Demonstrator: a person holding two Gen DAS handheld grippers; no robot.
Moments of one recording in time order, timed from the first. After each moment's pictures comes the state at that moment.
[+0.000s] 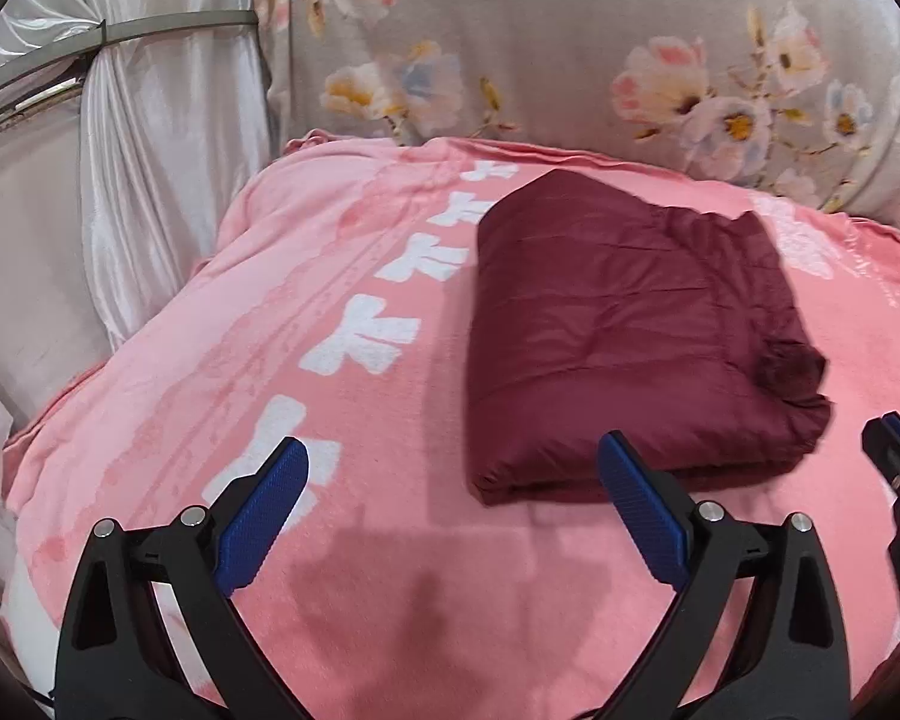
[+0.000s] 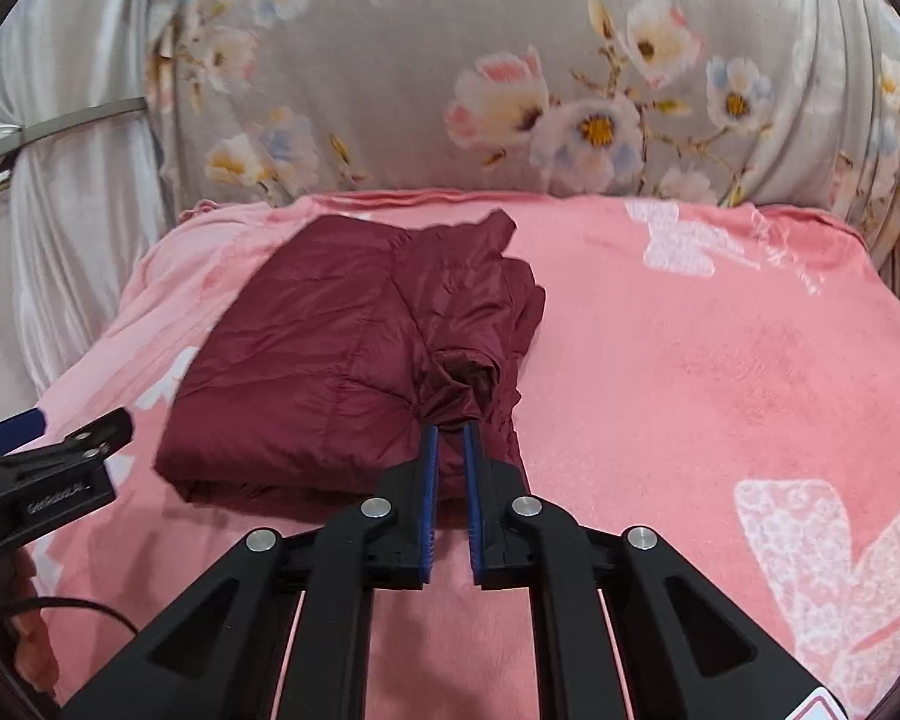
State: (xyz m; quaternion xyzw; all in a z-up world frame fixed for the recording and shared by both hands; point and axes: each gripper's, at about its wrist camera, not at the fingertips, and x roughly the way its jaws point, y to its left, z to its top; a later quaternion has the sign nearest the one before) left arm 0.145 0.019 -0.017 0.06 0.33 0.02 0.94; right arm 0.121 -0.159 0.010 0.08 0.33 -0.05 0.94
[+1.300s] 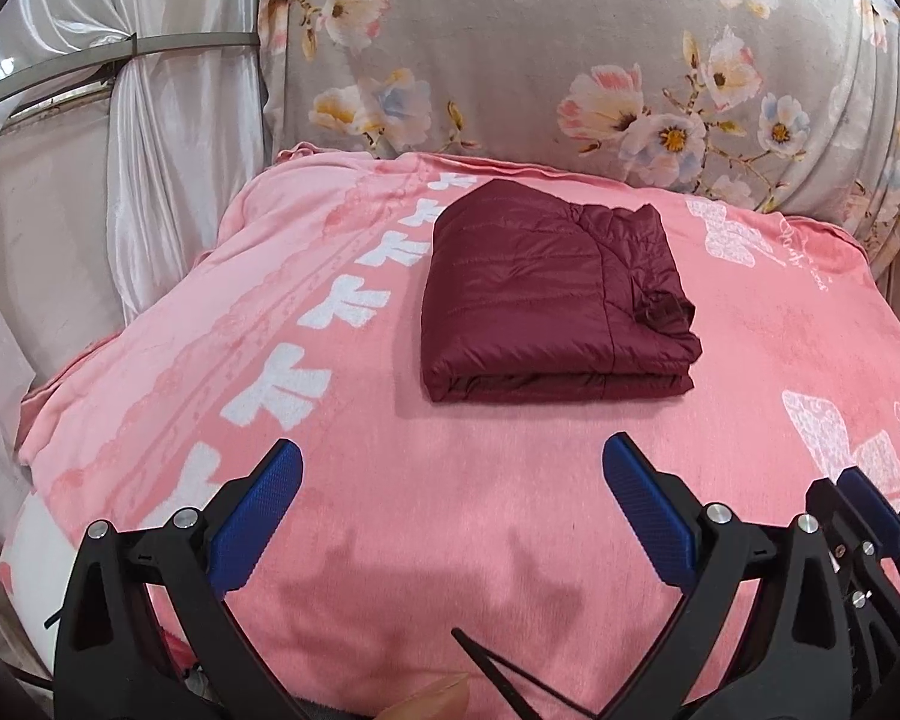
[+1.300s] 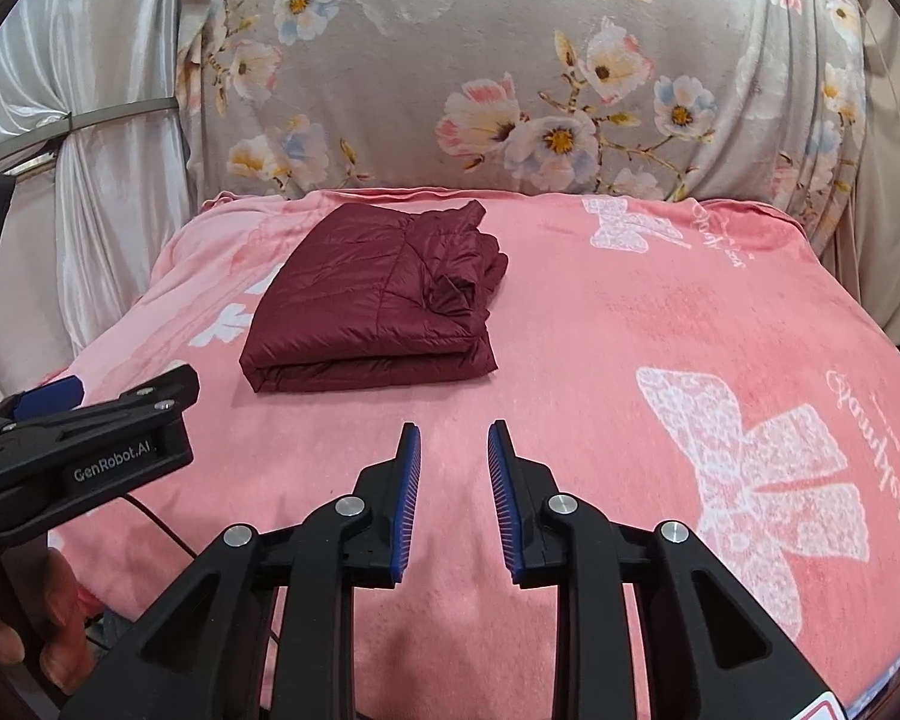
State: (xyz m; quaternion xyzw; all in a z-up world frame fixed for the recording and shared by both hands) left arm 0.023 0.006 0.009 0.04 0.32 -0.02 0.95; right arm -0.046 -0.135 0.053 0.07 0.32 -0.07 0.94
